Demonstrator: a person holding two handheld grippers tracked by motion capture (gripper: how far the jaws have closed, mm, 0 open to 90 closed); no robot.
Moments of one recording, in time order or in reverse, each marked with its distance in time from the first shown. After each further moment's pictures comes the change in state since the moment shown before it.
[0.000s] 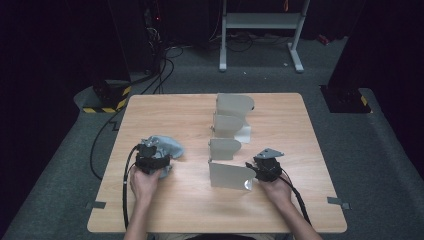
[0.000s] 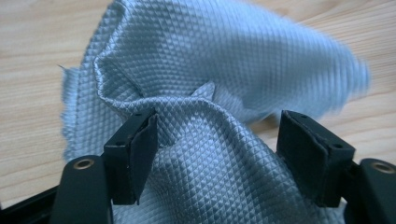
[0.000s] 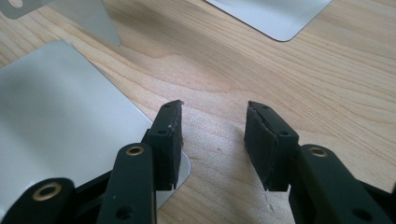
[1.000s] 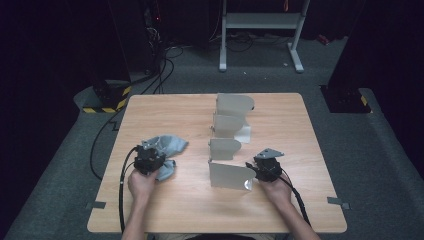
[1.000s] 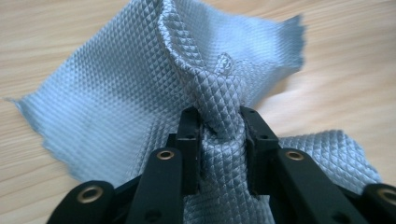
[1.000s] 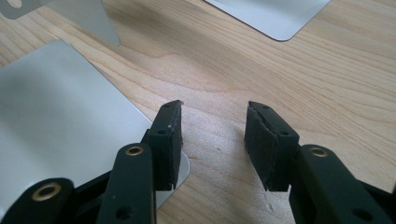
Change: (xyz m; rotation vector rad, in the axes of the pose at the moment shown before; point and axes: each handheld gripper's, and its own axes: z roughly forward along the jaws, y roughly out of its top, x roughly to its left) left arm 0.007 -0.009 0.001 -0.039 -0.151 0.065; right arm 0.000 0.000 0.000 0.000 -0.002 0.002
